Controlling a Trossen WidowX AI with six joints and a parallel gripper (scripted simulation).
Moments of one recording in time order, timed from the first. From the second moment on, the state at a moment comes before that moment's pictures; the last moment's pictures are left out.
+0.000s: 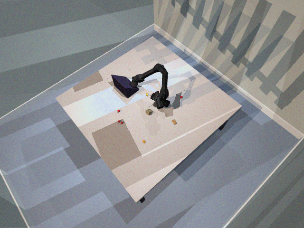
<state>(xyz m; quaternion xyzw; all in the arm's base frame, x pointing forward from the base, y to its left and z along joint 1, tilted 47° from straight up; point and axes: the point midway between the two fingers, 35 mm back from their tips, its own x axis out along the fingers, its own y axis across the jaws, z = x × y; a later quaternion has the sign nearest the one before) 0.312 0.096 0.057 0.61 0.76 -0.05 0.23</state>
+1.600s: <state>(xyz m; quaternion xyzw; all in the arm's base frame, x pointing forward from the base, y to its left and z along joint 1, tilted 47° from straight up) 0.289 0.130 0.124 0.47 0.49 -0.39 0.62</state>
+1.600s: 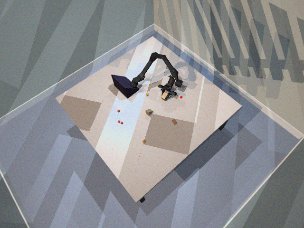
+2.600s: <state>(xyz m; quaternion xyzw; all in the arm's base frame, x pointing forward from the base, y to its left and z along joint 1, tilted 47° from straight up) 0.290 0.118 0.134 0.46 0.49 -0.40 0.62</state>
